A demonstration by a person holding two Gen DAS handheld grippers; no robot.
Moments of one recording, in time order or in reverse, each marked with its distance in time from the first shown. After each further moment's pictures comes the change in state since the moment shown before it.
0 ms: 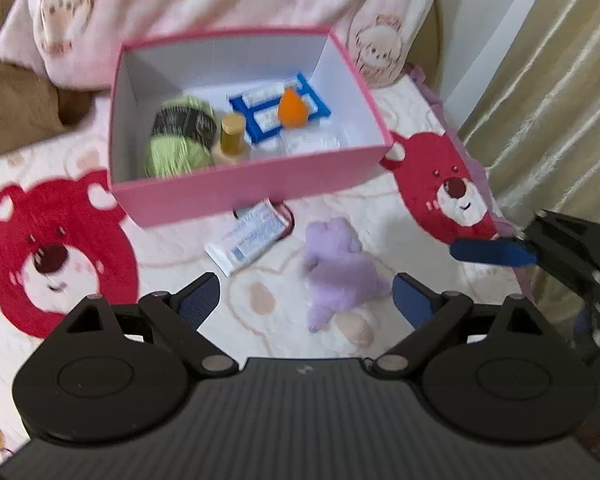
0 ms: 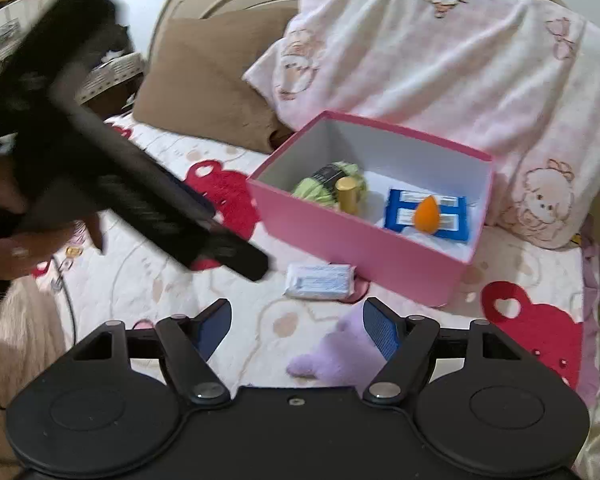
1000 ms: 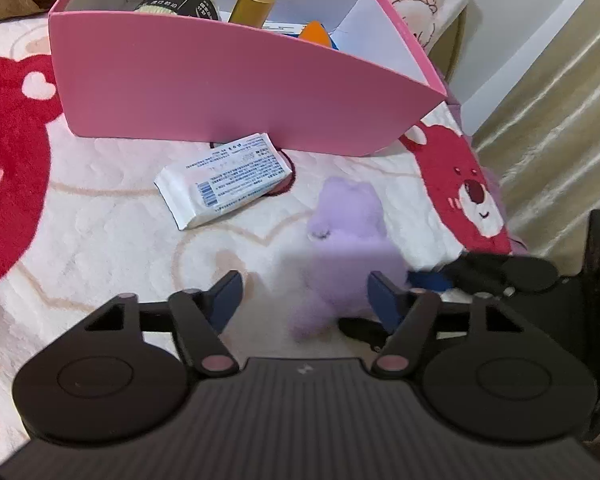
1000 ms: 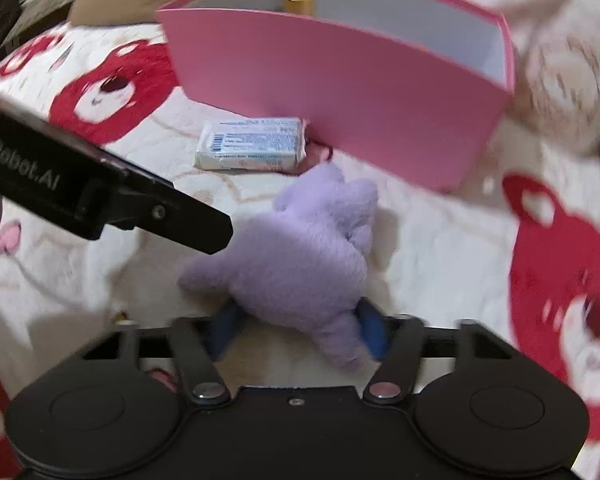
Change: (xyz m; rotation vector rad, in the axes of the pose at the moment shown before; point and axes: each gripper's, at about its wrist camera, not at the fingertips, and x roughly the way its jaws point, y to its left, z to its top) left arm 0.111 0.041 -0.060 -0.163 -0.099 -0.176; right arm 0.135 -0.036 -0.074 0.099 0.223 -0.115
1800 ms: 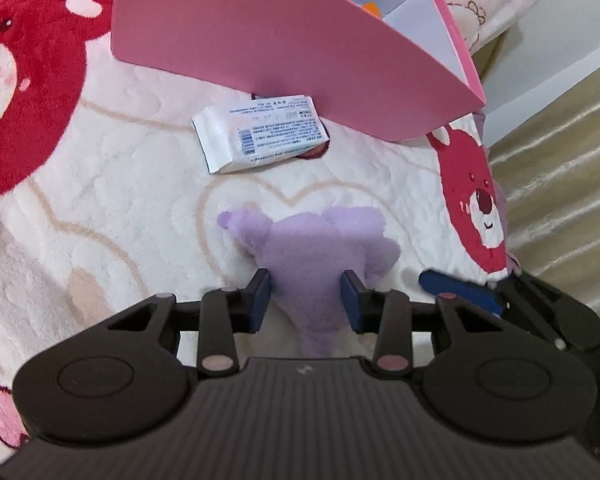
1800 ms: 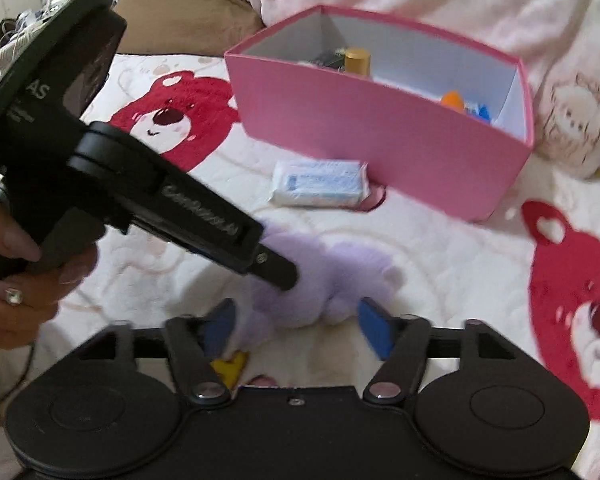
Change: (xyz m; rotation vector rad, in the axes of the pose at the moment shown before) left arm -0.001 0.026 -0.011 -0.201 0.063 -0.012; right arm -0.040 0.044 0.000 -0.086 -0.085 0.023
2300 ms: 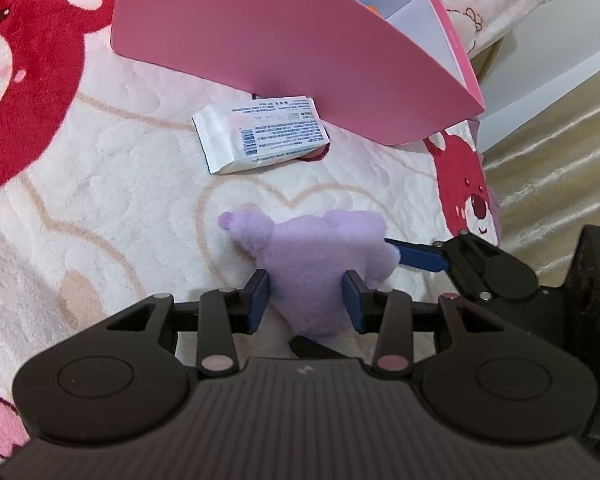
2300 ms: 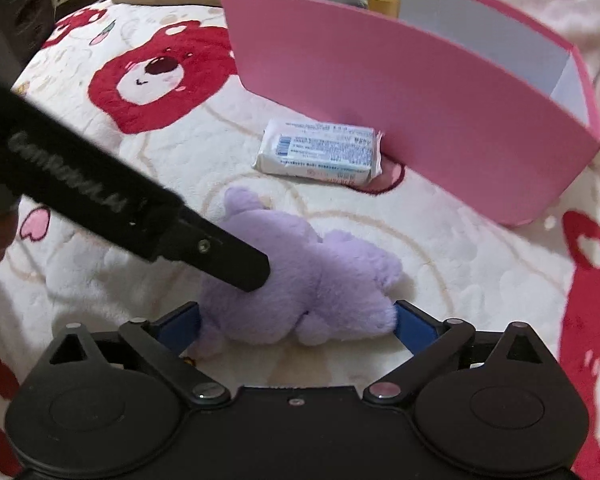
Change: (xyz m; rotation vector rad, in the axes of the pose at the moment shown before) left arm 0.005 0.009 -0.002 -0.016 -0.015 -0.040; right arm 0.056 -0.015 0.005 -0.062 0.103 0.040
